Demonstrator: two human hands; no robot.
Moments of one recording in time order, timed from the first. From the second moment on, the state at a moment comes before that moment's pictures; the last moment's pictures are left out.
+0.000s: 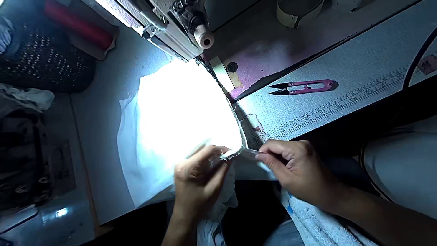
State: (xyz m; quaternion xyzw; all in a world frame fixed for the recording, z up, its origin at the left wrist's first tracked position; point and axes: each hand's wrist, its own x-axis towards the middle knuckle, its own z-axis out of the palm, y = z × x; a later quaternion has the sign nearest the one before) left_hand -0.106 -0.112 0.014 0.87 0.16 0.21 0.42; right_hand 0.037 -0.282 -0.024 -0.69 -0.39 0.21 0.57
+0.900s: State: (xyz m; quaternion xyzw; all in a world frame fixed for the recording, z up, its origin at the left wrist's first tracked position) left_hand -0.089 -0.101 0.017 0.80 0.18 0.15 0.55; right_hand 0.031 -0.298 0.016 -0.58 -0.33 0.41 0.63
